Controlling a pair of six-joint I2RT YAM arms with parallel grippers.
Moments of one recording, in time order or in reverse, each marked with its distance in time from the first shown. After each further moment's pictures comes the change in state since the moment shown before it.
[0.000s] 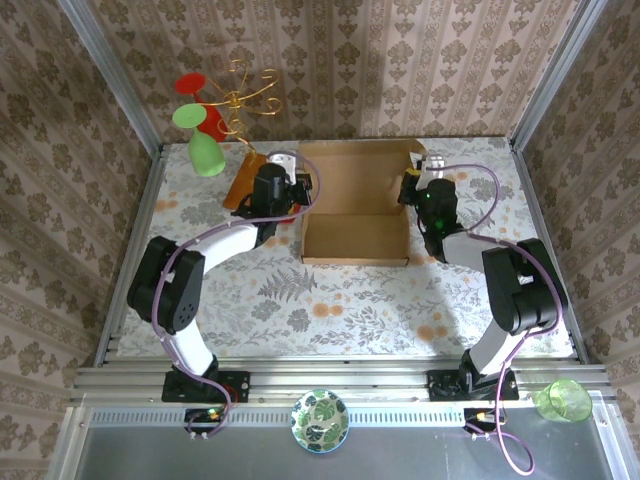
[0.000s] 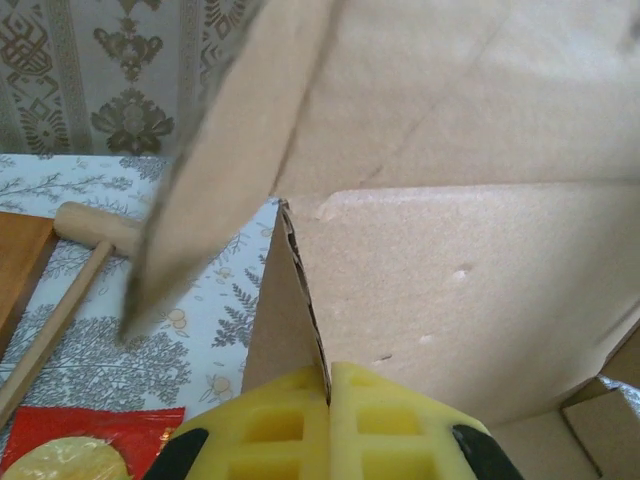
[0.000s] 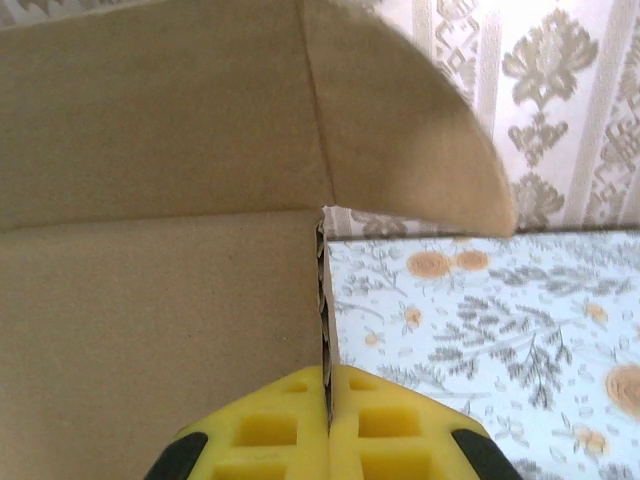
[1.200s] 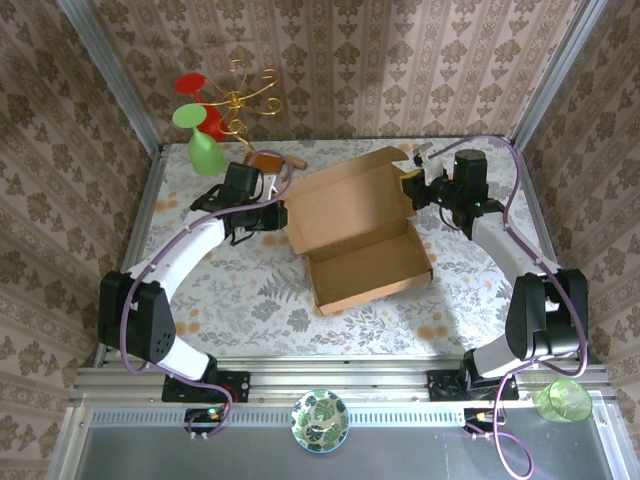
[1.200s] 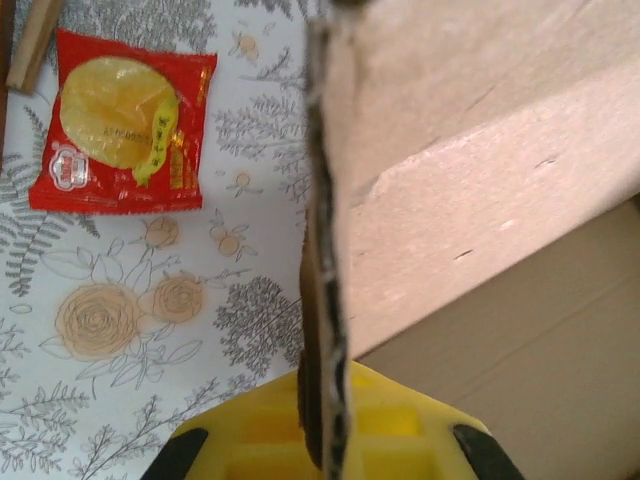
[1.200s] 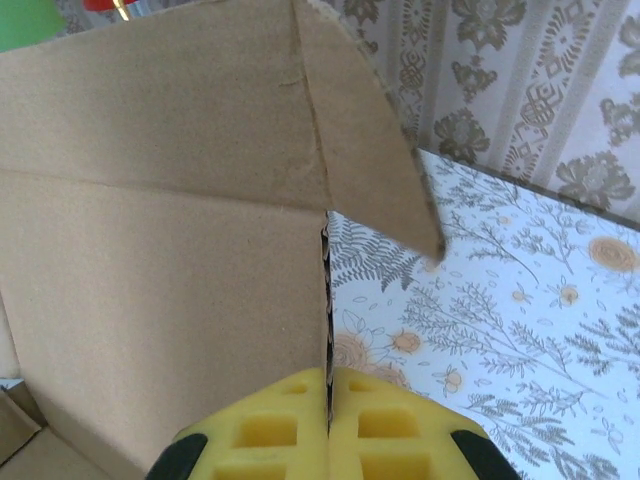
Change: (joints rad) left arm 0.113 -0.214 0.161 -0.941 0.259 0.021; right arm -0.137 -0.195 0.232 -0.715 -0.610 -0.315
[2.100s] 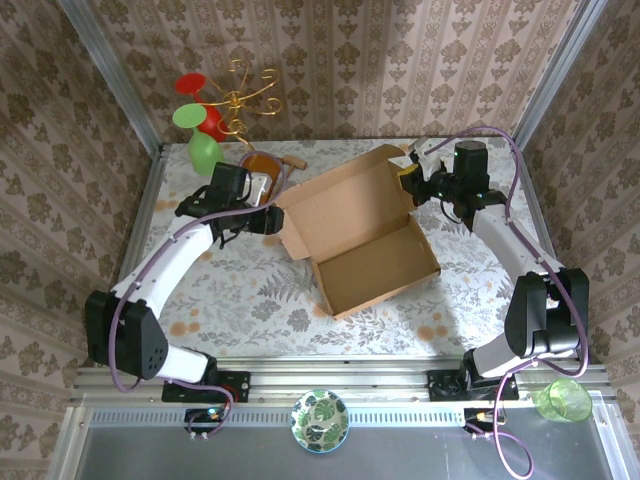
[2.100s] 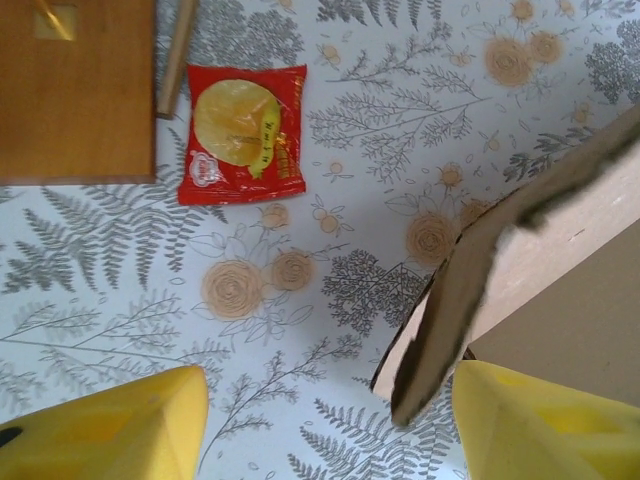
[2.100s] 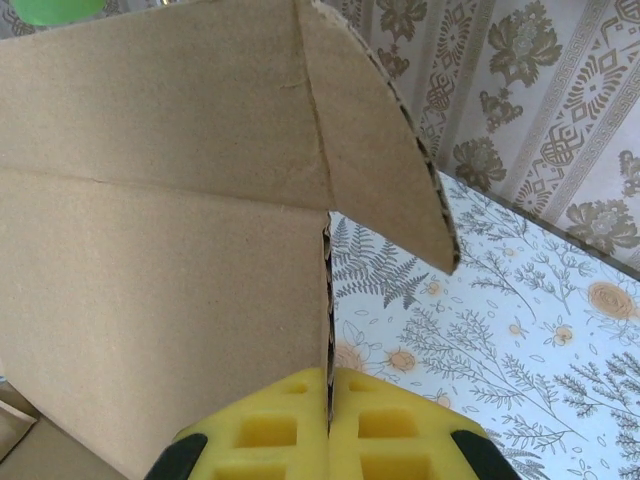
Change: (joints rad) left arm 0.044 -0.103 -0.040 -0.097 -0.084 0.209; right arm -0.002 0.024 0.125 -0.149 -0.074 -0.165
